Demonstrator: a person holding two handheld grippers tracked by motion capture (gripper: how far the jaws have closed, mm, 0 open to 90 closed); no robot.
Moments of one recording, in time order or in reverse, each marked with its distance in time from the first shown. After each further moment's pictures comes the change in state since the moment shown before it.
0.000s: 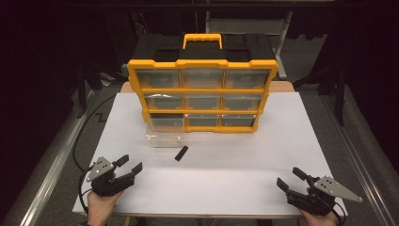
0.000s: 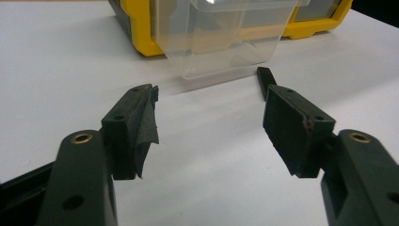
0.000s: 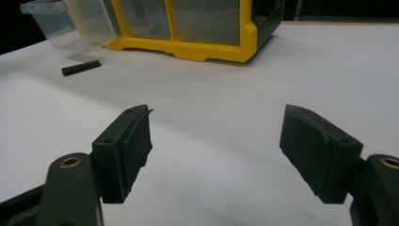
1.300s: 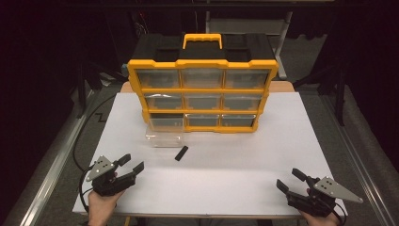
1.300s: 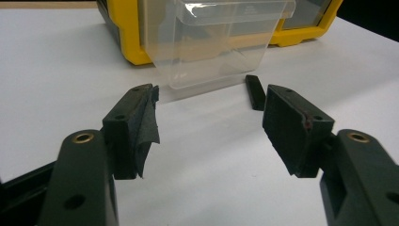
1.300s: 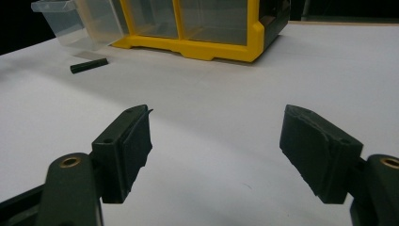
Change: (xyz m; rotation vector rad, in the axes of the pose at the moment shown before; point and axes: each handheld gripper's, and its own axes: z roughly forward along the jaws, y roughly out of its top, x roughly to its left) left arm -0.004 0.006 0.000 -0.023 -0.037 -0.008; right arm 0.001 0.000 -0.002 0.000 0.022 -0.005
